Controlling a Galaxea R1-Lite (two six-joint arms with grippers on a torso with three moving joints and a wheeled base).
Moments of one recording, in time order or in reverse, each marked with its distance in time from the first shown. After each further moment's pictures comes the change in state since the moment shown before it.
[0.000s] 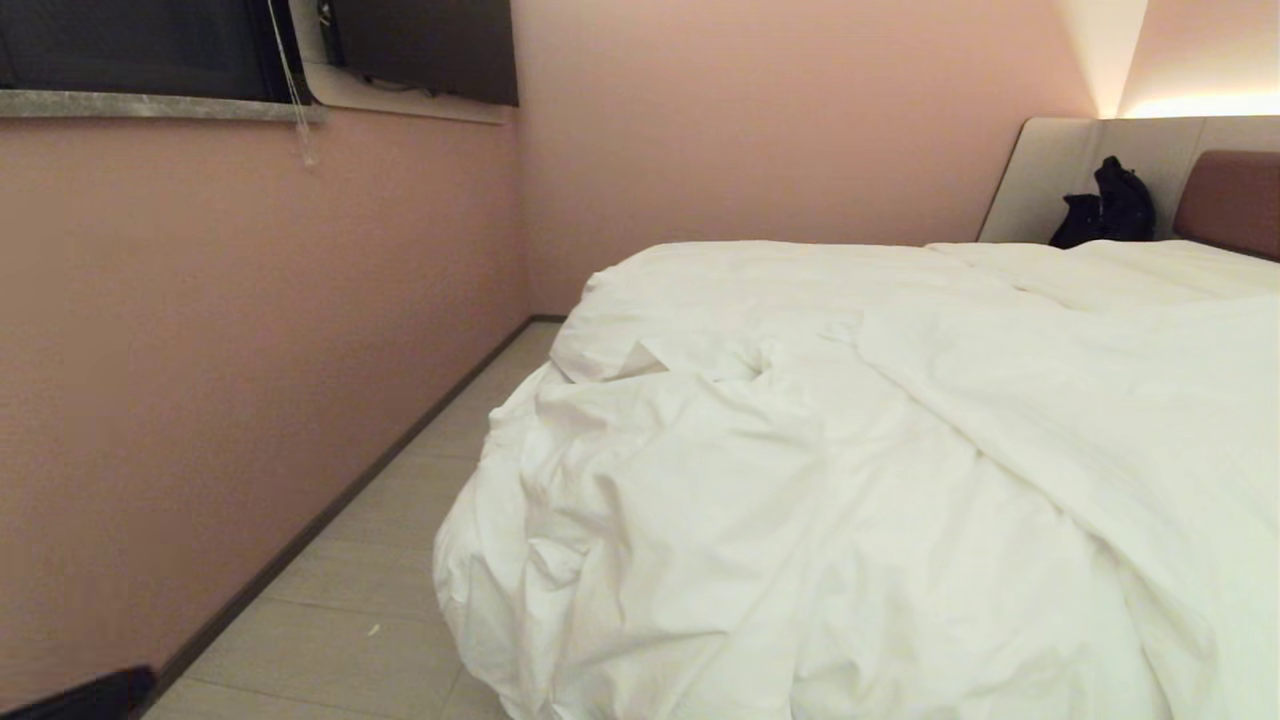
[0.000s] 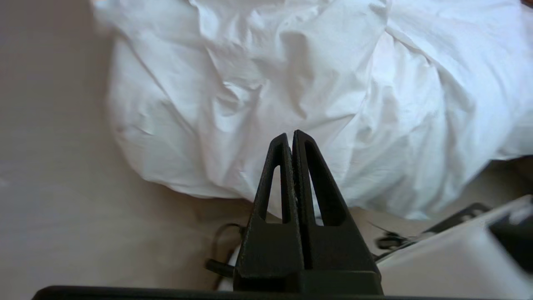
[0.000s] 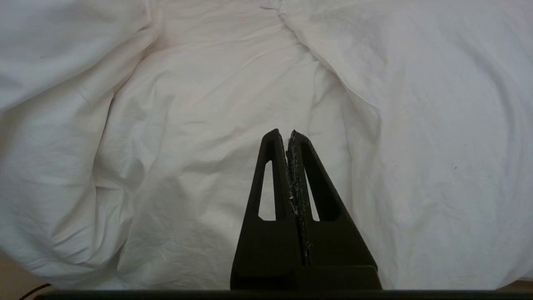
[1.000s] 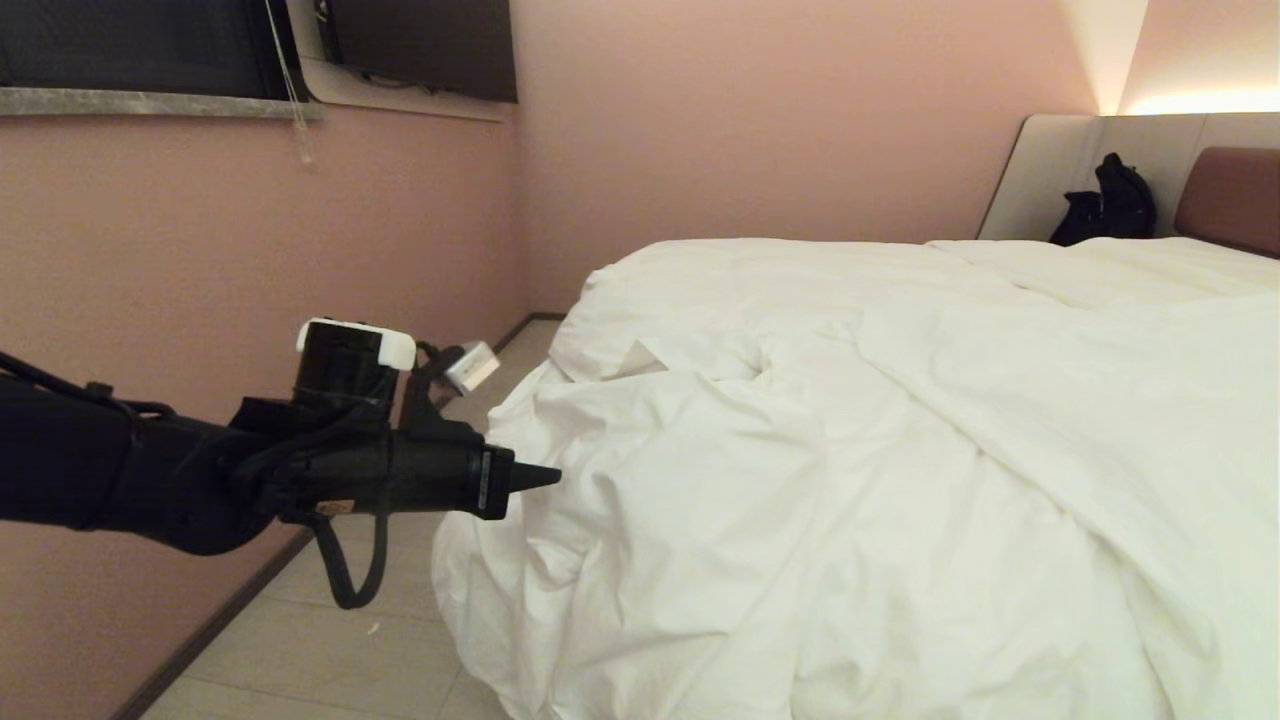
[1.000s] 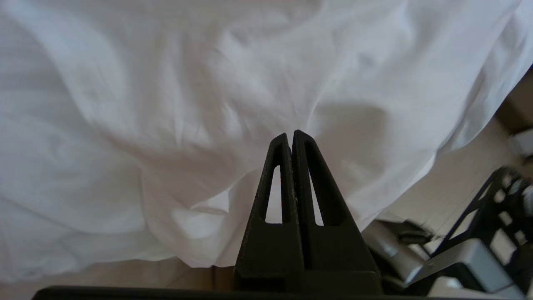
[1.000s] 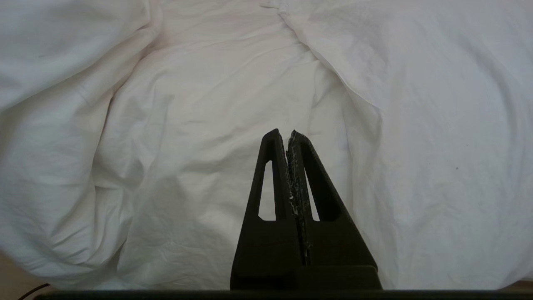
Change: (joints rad) left arm -0.294 1.175 -0.439 -0.405 -0.056 0.161; right arm 0.000 0.000 0.000 0.000 0.000 0.000
